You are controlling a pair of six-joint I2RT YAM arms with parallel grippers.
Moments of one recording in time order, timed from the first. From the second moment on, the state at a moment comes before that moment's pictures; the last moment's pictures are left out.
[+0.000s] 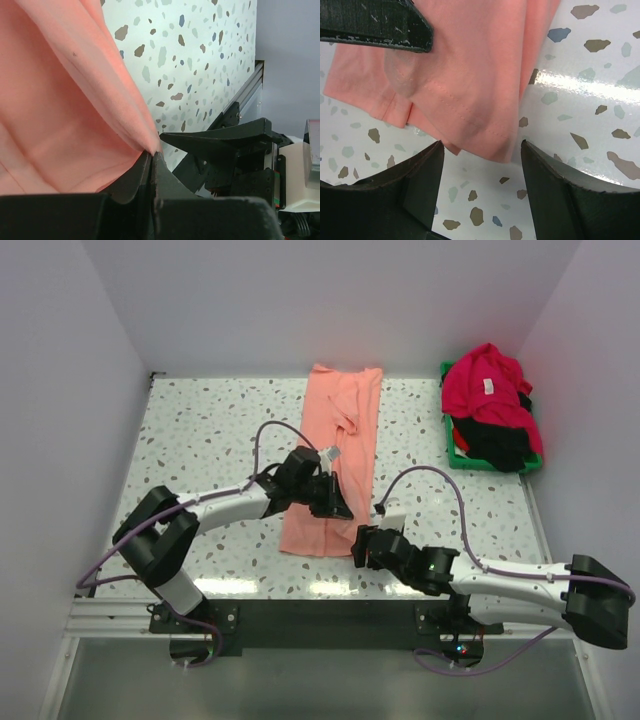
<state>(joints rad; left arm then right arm) -0.77 1.64 0.94 -0.02 0.44 -0.83 1.15 0.99 0.39 -0.17 0.52 0.84</state>
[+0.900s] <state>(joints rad) -0.74 1.58 0.73 0.07 0.45 -0.86 1.17 0.94 0.46 -0.37 0.56 0.92</state>
